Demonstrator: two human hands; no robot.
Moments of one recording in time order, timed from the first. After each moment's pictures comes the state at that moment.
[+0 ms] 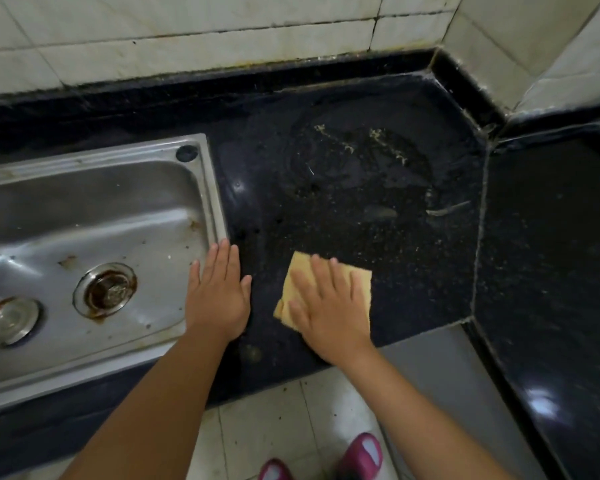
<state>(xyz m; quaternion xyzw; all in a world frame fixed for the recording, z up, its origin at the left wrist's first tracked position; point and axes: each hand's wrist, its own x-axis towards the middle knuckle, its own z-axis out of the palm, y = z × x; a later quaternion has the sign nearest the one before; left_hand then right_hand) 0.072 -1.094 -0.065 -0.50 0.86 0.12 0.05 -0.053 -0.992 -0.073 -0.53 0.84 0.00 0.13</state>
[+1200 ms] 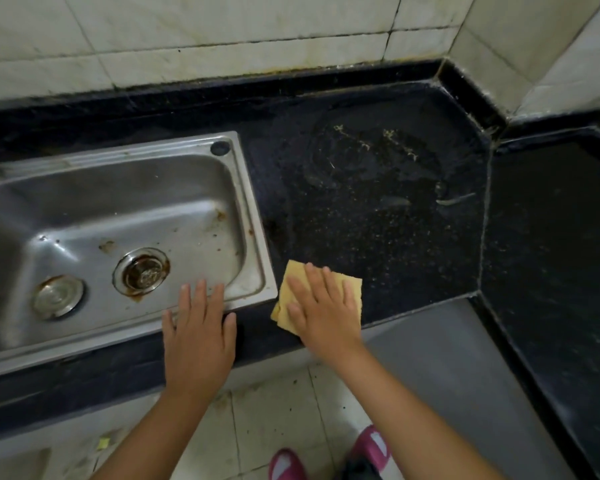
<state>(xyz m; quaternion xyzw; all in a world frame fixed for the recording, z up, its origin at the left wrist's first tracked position) 0.176 -1.035 -0.056 -0.52 0.85 0.11 -0.04 0.015 -0.974 -0.054 -0.51 0.83 0.01 0.20</state>
